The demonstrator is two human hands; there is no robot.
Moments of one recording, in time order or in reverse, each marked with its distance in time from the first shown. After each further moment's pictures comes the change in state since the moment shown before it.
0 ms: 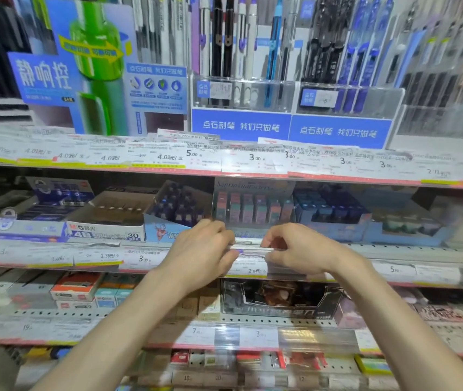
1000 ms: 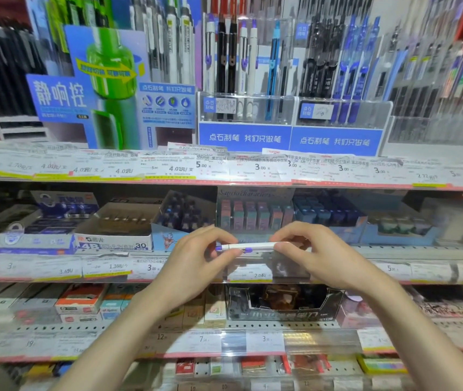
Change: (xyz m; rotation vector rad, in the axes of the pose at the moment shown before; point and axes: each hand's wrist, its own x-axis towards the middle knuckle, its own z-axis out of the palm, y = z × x) left_hand -0.025 -0.015 -0.009 -0.662 0.217 -0.059; right_hand -0.049 -0.020 -0.011 0.274 0.282 -0.047
